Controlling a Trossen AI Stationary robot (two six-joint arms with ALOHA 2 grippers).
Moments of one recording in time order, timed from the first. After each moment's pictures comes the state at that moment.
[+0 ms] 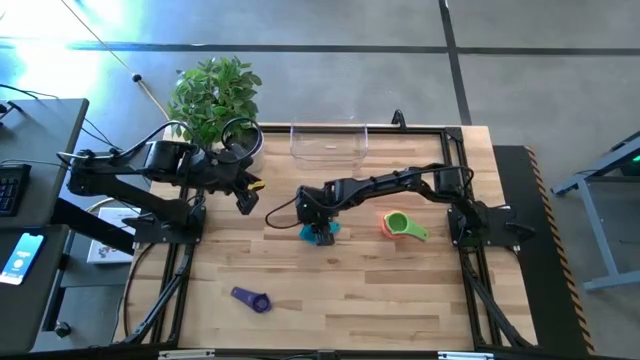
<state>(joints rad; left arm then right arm) -0.07 1.11 1.34 -1.08 -0.30 -0.64 -0.04 2.19 1.61 -0.55 -0.17 -0.18</state>
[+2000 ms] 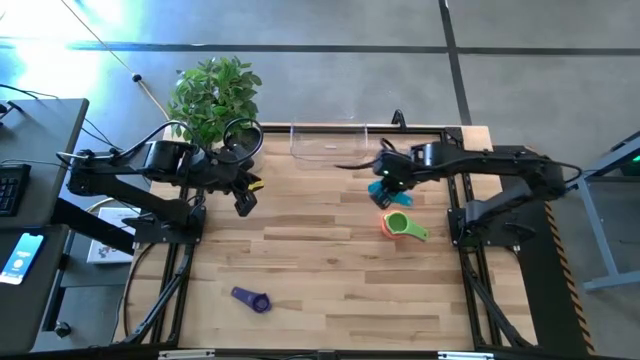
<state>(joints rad) -0.07 1.11 1.34 -1.08 -0.30 -0.53 -0.14 1.38 1.25 -1.08 0.16 0.55</state>
